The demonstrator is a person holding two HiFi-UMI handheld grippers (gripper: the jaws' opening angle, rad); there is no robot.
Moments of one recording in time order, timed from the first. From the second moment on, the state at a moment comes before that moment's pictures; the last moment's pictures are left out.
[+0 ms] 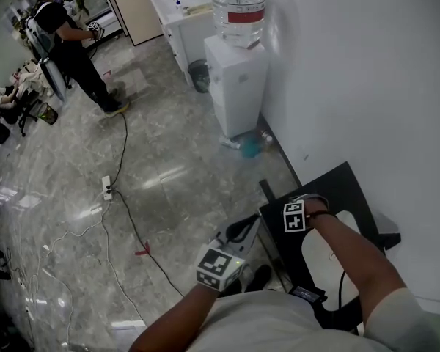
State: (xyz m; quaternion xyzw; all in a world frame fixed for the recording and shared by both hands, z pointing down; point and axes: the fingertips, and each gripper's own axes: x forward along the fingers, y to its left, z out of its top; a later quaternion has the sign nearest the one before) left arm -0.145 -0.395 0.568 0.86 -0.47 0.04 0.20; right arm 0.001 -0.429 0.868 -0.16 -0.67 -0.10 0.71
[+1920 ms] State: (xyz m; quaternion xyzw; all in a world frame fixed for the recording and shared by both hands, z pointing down) left arm -0.043 -0.359 0.527 0.88 -0.45 0.04 0.17; right arm 0.100 -0.434 0.675 0.30 -0.89 0.09 0.32
